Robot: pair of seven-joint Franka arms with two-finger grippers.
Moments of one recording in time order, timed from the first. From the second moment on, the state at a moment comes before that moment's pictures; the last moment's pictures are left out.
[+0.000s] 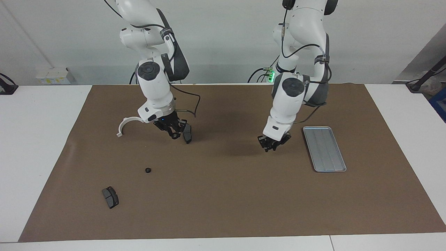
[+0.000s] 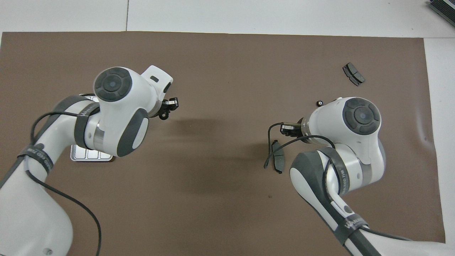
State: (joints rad) left arm -0.39 0.30 0.05 -1.84 -0.02 2.24 -0.46; right arm 0.27 0.12 0.07 -2.07 0.06 2.26 0.51
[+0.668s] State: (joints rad) left arm -0.05 0.30 0.05 -2.03 -0.02 2.42 -0.05; right arm 0.52 0.36 0.07 -1.77 0.02 2.25 0.97
